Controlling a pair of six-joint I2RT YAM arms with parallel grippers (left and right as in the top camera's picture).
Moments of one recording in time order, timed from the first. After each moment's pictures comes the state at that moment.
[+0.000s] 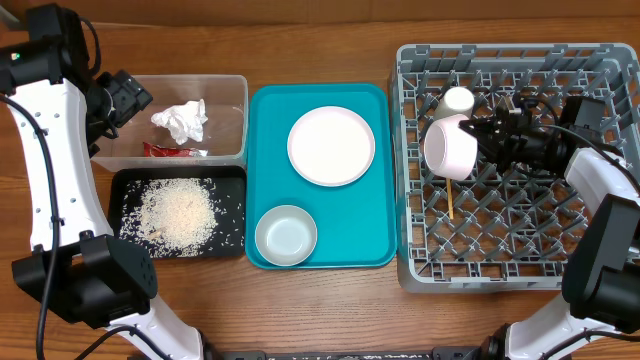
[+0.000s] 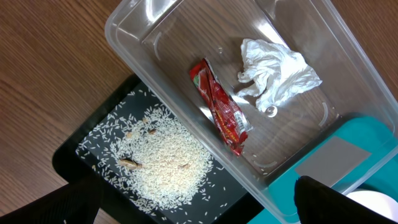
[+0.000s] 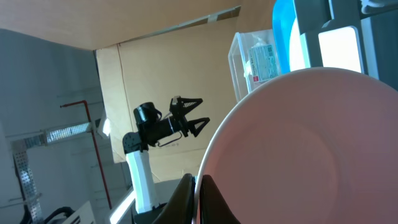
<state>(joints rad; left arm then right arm) 0.28 1.91 2.03 -1.43 -0.07 -0.57 -0.32 1.85 1.11 -0.37 -1.55 0.64</state>
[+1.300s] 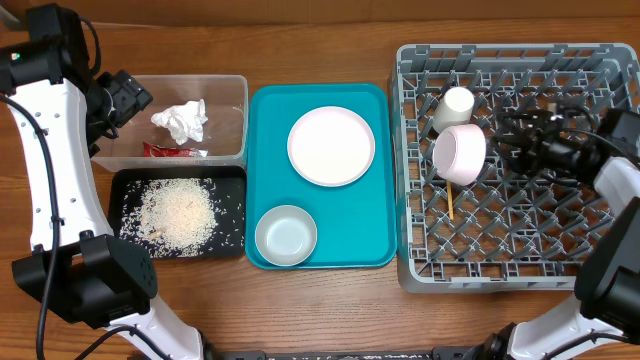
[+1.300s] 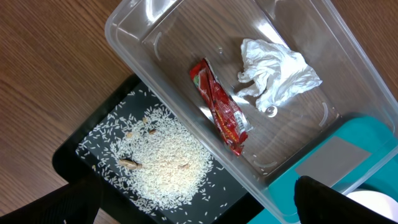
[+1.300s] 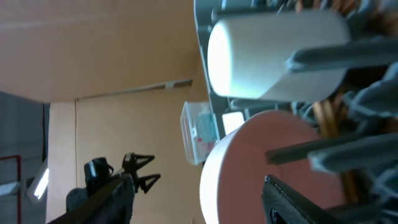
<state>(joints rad) 0.28 1.91 2.03 -1.43 -0.07 -0.57 -0.50 1.85 1.12 -0.39 -1.32 0.48</state>
